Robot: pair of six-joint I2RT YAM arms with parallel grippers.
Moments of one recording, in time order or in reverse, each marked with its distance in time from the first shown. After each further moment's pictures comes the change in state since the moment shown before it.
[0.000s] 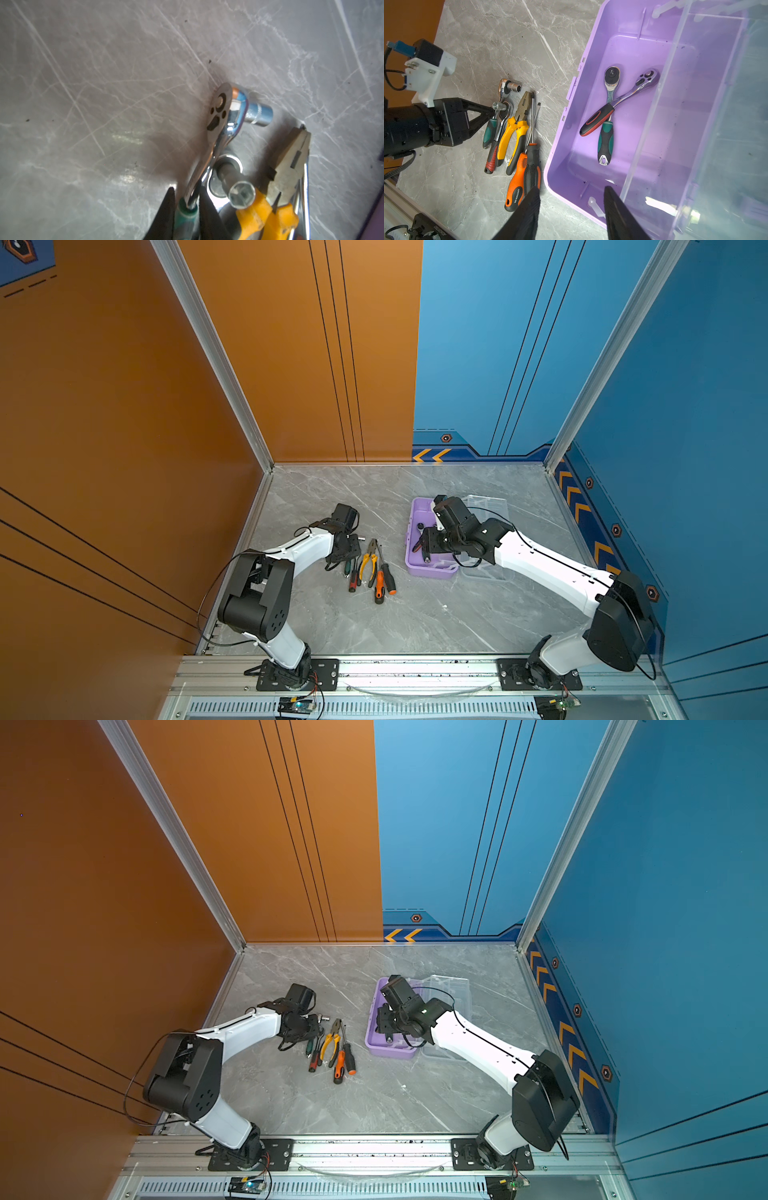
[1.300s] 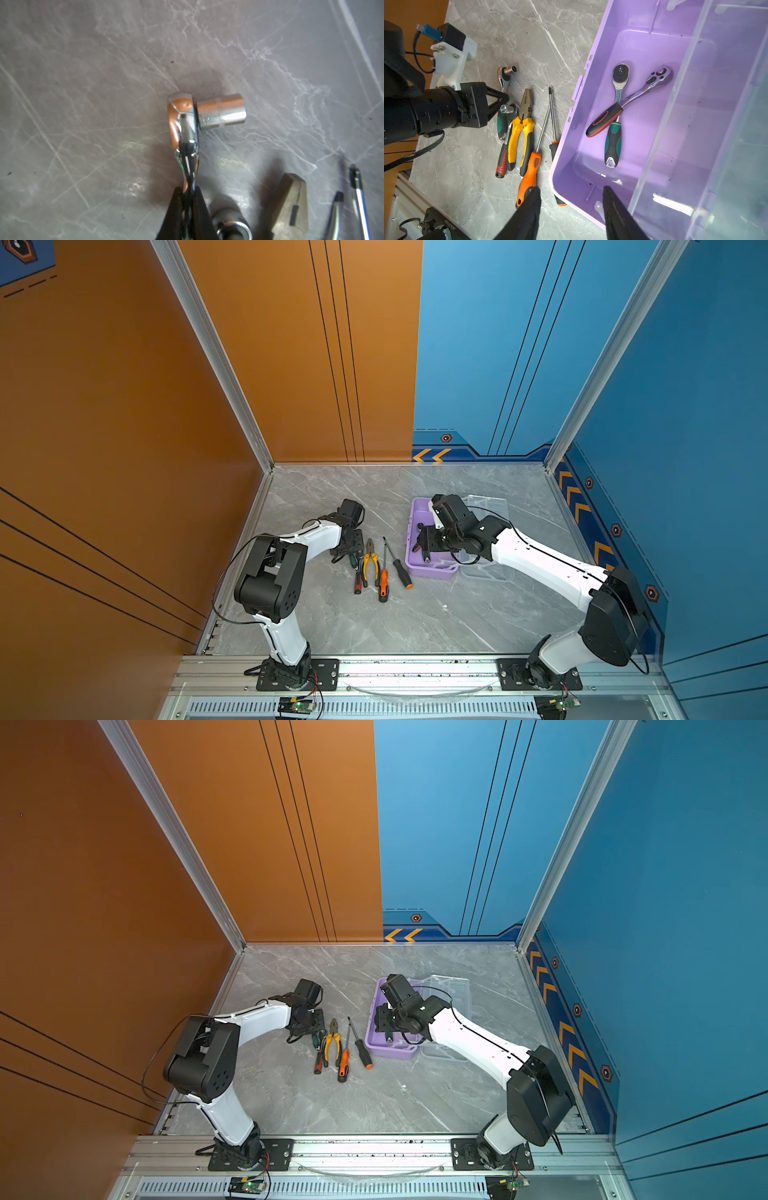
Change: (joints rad) left arm -0.016 0.118 0.076 0.031 -0.051 0.037; right arm -0.018 0.031 0.018 0.009 -0.058 0.000
